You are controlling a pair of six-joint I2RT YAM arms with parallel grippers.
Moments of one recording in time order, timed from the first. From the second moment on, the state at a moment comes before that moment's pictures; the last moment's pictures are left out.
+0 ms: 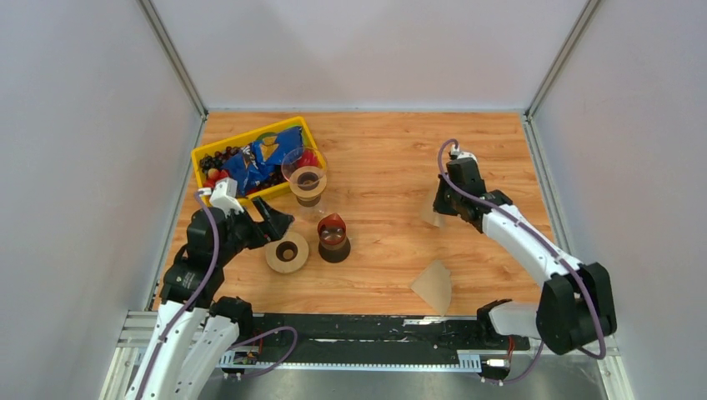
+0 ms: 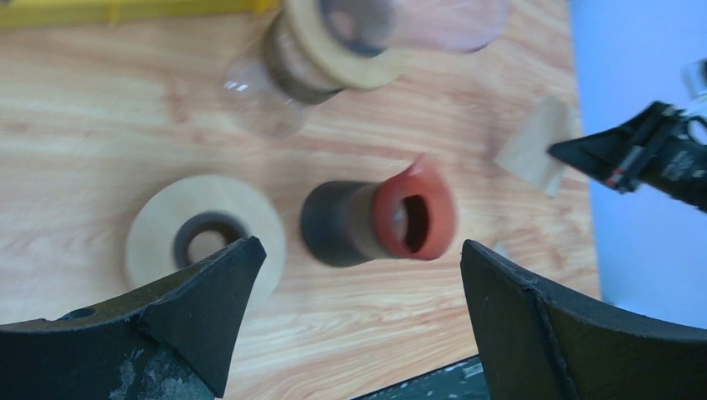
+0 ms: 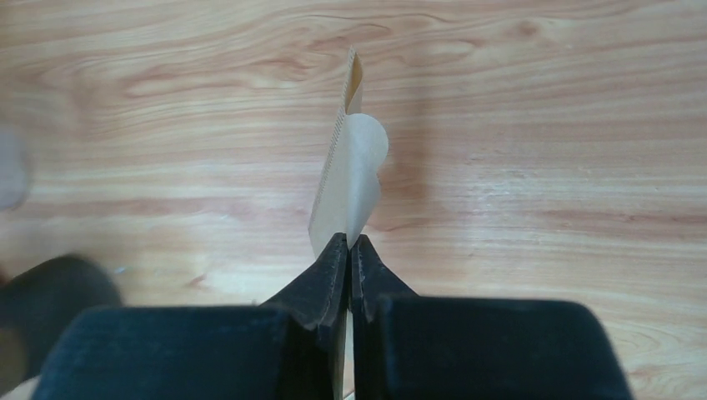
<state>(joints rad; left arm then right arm) -0.24 0.49 0.68 -0.67 0.13 -0.63 0.35 1.32 0.88 -0.41 0.14 0.46</state>
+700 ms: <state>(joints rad) -0.53 1.14 0.87 0.01 0.60 -0.66 0.36 0.97 0.88 -0.24 -0.70 0.40</state>
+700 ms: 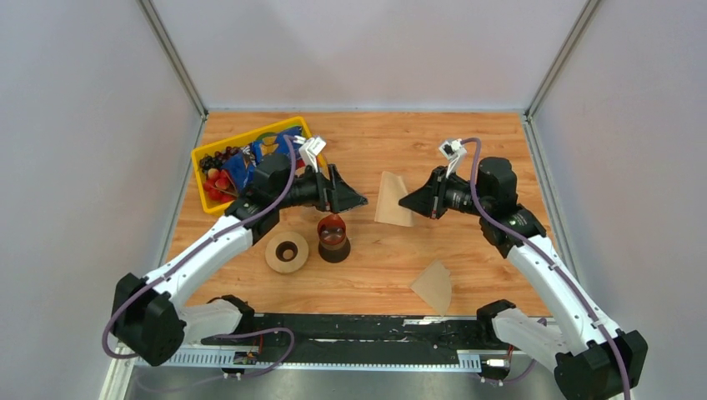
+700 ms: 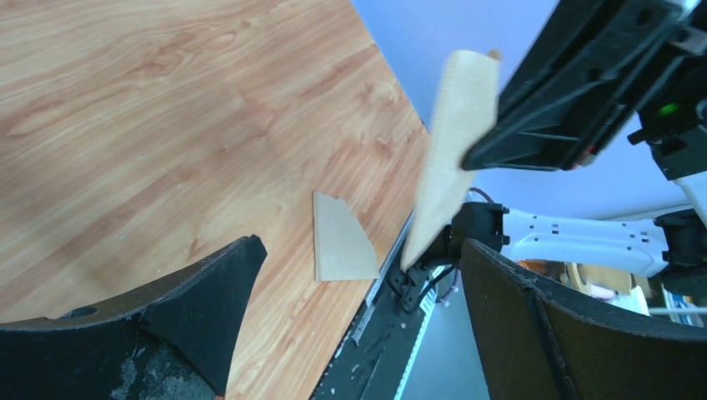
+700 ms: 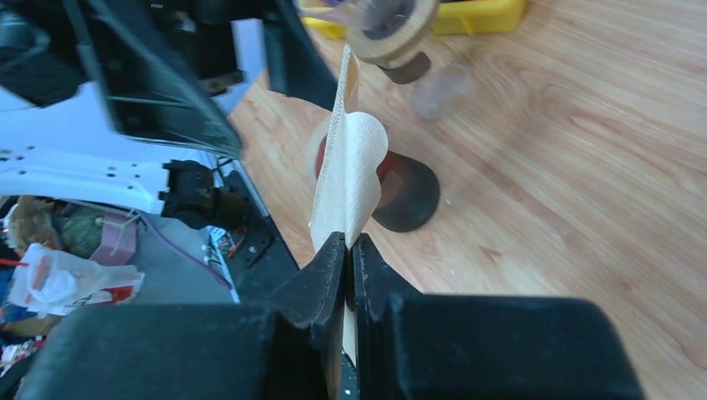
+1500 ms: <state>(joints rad) -0.65 1.42 1.03 0.23 0.79 -0.72 0.37 0.99 0.87 -0.11 -0.72 0.51</state>
